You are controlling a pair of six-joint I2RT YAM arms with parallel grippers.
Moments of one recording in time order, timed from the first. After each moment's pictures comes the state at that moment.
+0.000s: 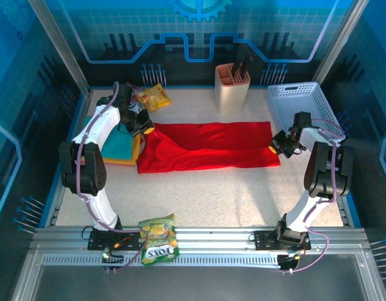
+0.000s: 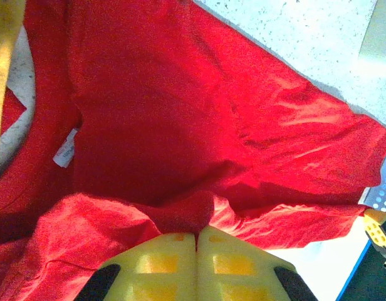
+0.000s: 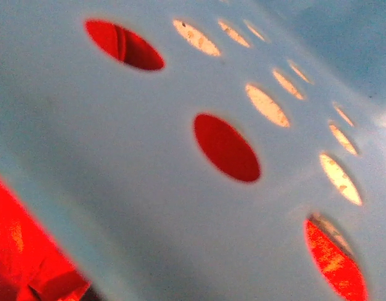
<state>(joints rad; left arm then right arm) -0.02 1.83 1.54 -0.91 0.46 -0.60 -0.23 1.78 1.11 -0.59 -0.39 0.65</state>
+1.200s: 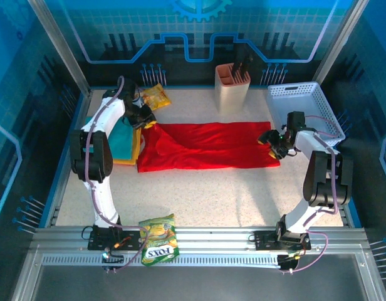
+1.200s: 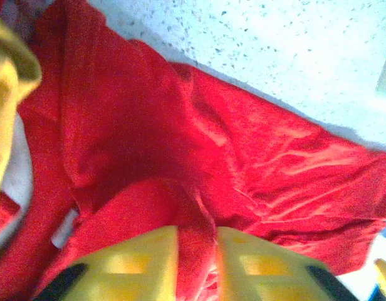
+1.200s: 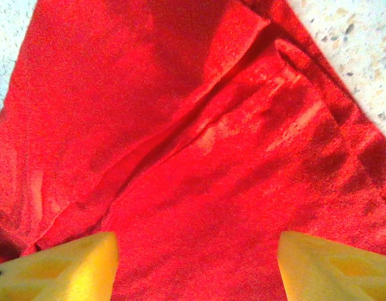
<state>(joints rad) -0.01 2.05 1.75 -0.93 0.42 -0.57 -0.14 1.67 1.04 -0.57 -0.40 0.63</state>
